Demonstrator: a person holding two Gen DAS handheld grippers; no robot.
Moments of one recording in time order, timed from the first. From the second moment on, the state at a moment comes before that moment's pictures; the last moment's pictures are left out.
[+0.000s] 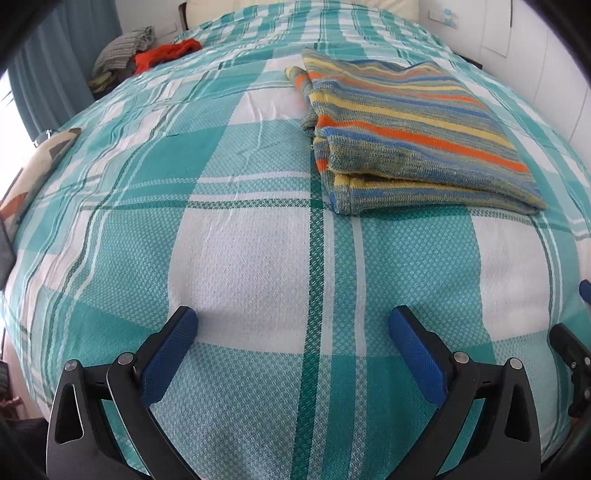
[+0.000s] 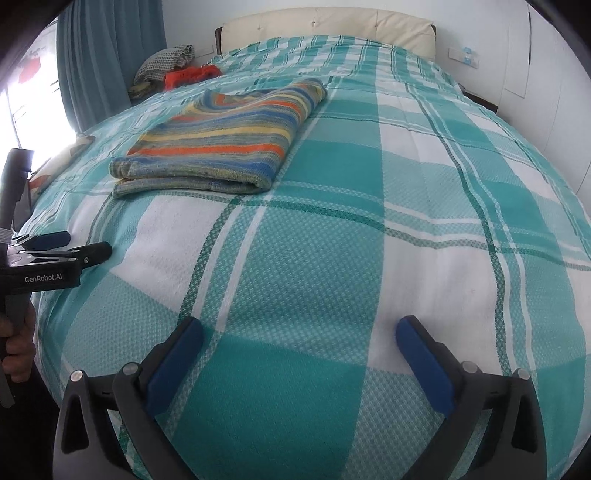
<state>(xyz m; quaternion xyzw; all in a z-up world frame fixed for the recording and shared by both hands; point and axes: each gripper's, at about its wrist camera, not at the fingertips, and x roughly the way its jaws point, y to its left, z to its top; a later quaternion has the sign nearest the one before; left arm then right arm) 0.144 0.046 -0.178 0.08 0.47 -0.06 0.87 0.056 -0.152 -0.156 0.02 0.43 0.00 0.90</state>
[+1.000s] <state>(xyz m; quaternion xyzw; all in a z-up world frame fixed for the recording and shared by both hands) 0.143 0.050 -0.171 0.08 0.47 -0.08 0.87 0.058 -0.148 -0.155 0.00 0.45 -0.02 0.89</state>
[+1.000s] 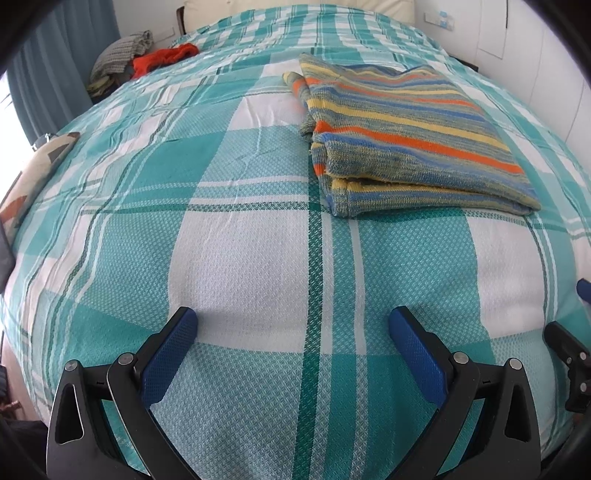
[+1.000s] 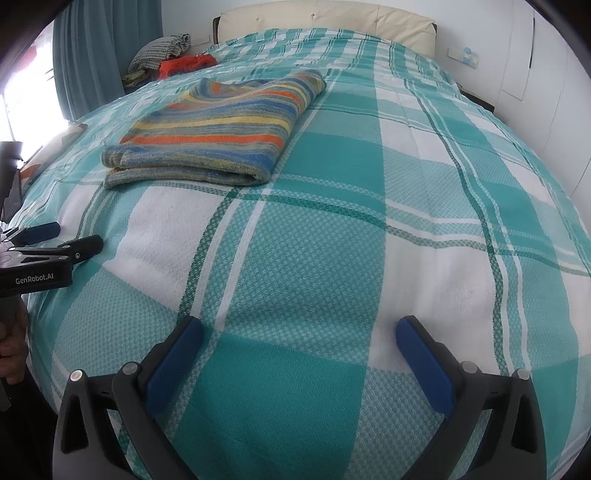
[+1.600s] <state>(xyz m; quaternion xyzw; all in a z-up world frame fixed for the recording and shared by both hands) 0.334 0.031 -0.153 -0.05 0.52 -0.17 0.84 0.286 -0.216 -0.138 0.31 0.46 0.14 0.82</state>
